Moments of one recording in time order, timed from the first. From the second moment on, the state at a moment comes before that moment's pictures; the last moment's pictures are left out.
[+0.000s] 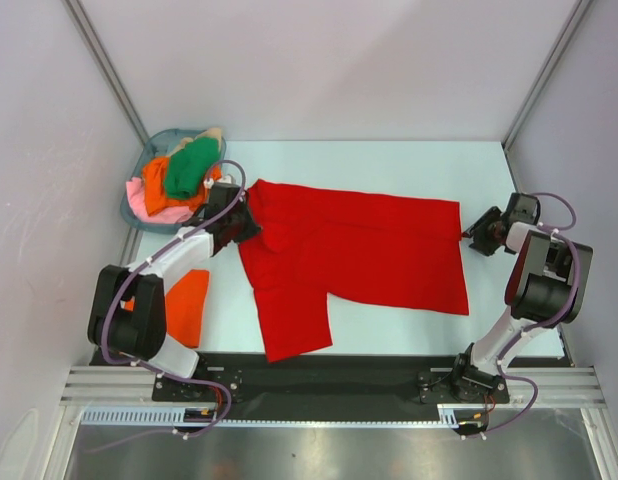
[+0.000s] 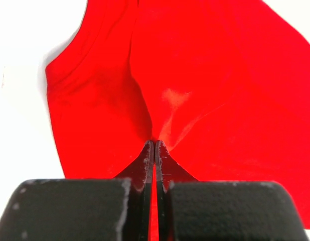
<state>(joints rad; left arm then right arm) -0.27 1.52 0.95 -0.21 0.01 -0.66 -0.36 1.76 0.99 -0.16 -0.24 0.53</state>
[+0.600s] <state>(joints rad) -0.27 1.48 0.99 -0.23 0.01 -0.67 -0.36 1.79 0.95 -0.04 -0.31 0.59</state>
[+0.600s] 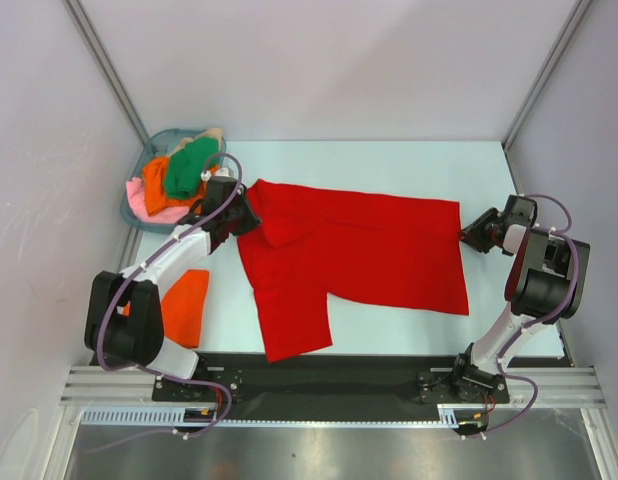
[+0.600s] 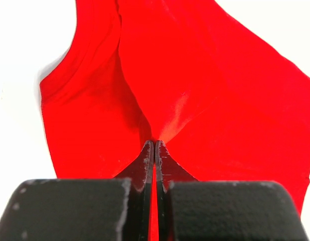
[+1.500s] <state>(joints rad) -0.27 1.60 1.32 -0.13 -0.01 -0.59 -0.33 1.88 1.20 -0.05 -0.34 0.65</state>
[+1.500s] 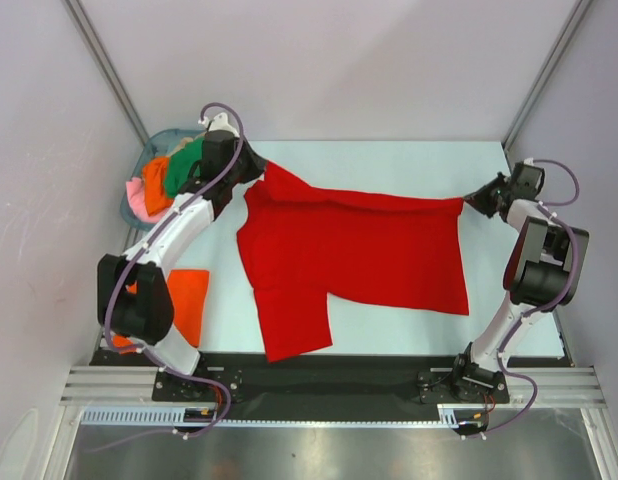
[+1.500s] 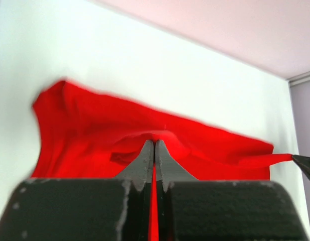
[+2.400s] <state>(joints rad) -0.20 2.06 1.81 0.17 0.19 -0.52 -0.30 2.17 1.68 -0.03 -0.38 0.70</state>
